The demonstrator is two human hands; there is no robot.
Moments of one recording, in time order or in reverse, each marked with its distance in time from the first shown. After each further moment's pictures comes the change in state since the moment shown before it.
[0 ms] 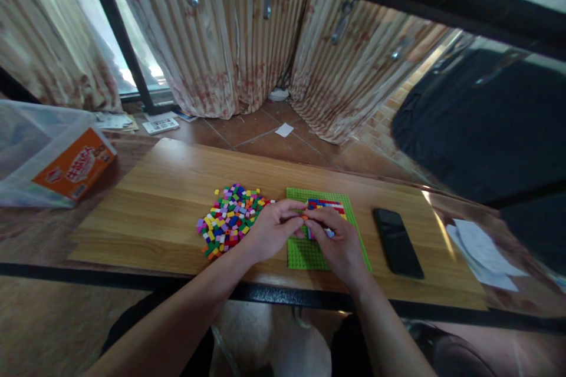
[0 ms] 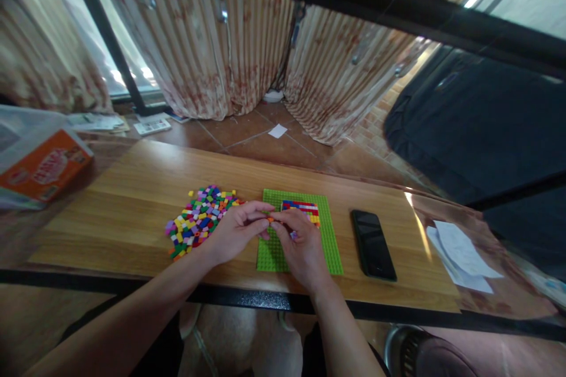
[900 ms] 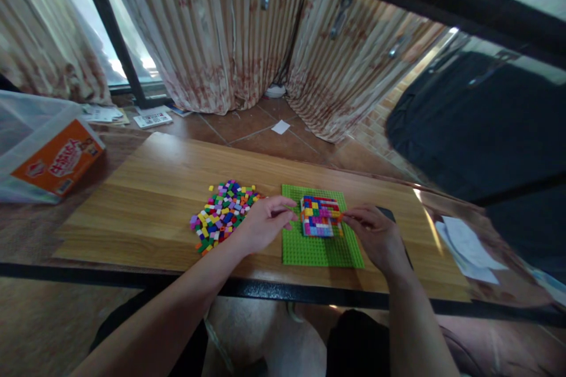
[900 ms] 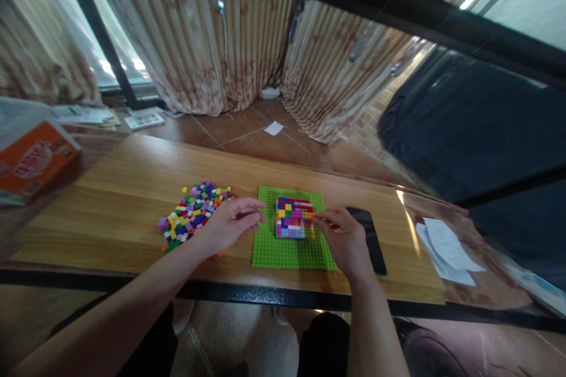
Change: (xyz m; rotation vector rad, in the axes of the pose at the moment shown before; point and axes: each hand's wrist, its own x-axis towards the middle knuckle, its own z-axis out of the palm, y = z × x) left_hand 0.004 -0.008 -0.012 0.174 0.074 0.005; right_hand -0.010 0.052 -0.079 -0.280 0.035 0.207
